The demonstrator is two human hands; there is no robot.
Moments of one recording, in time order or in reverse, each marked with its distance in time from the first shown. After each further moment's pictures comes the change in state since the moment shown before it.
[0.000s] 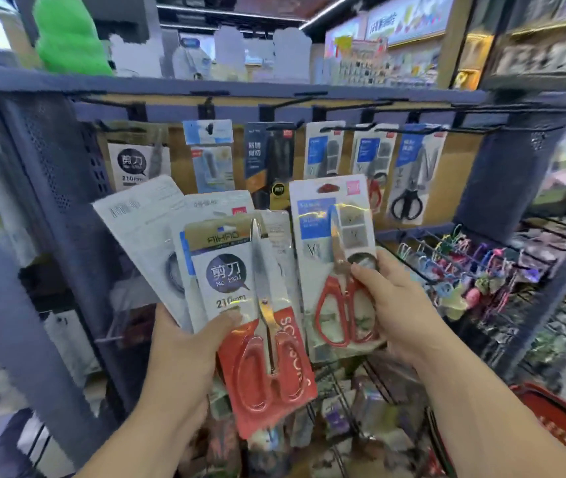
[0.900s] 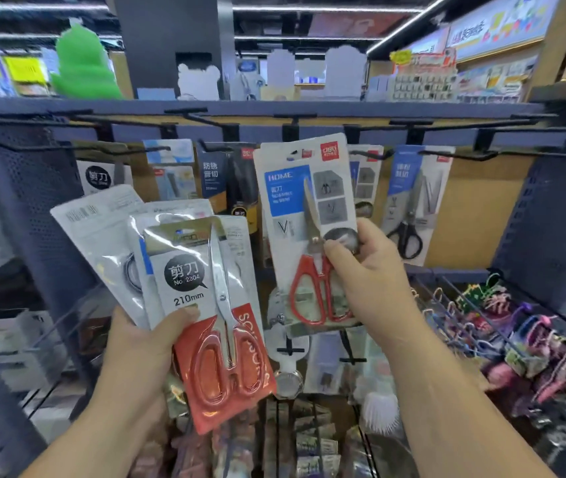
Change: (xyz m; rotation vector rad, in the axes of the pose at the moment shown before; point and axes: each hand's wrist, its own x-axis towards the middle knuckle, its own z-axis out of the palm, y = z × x) left_hand 0.030 -0.035 0.123 0.079 0.299 0.090; right_hand 0.117 -0.024 -0.106 -0.103 -0.148 -0.389
